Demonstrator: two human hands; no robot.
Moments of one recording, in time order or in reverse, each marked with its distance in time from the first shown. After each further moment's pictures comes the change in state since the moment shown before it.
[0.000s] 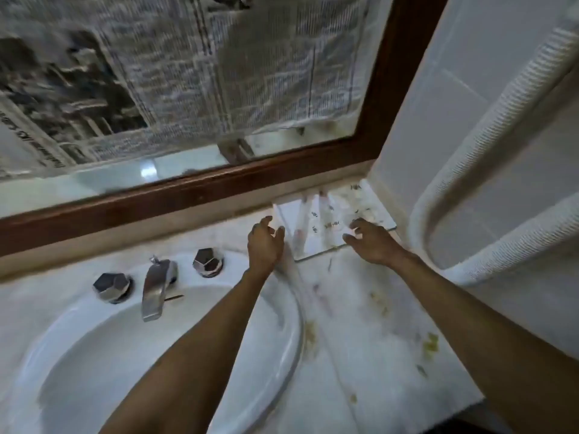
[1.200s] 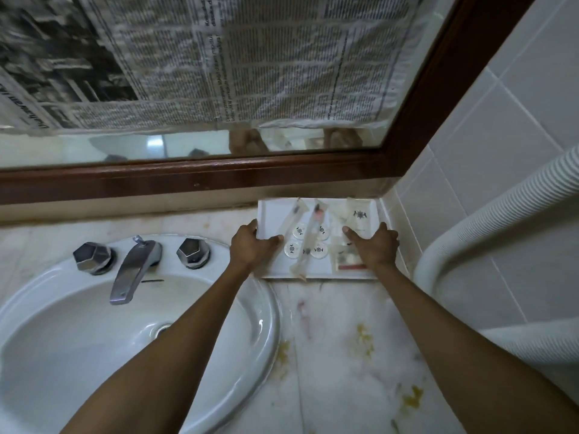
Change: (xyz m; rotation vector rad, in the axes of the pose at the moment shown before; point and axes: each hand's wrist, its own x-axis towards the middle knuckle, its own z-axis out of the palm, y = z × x) left_hand 0.016 -0.011 0.001 -0.133 -0.003 -0.243; right_hand 0.092 0.022 0.011 0.172 0.267 0.219
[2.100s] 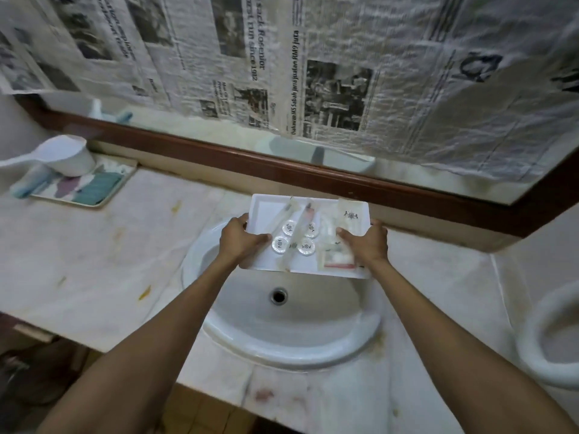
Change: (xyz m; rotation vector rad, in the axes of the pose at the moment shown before) left_hand -0.179 -0.095 -0.286 -0.035 0.426 -0.080; right_hand -0.230 -0.175 0.088 0.165 -0.273 -0.423
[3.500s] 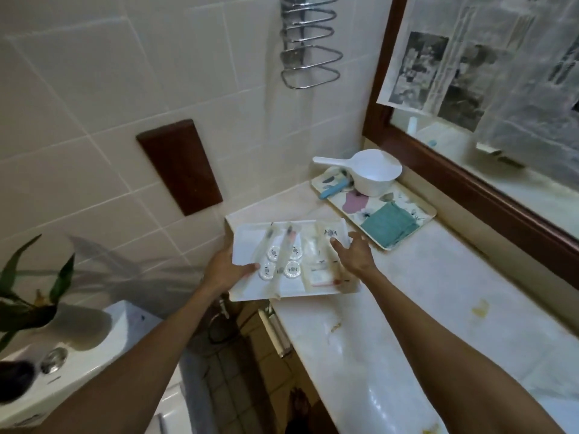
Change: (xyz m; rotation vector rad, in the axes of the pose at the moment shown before) left_hand 0.031 -0.473 -0.547 -0.149 0.431 -0.529; right_hand -0.205 -0.375 0.689 -0.286 -0.826 -0.452
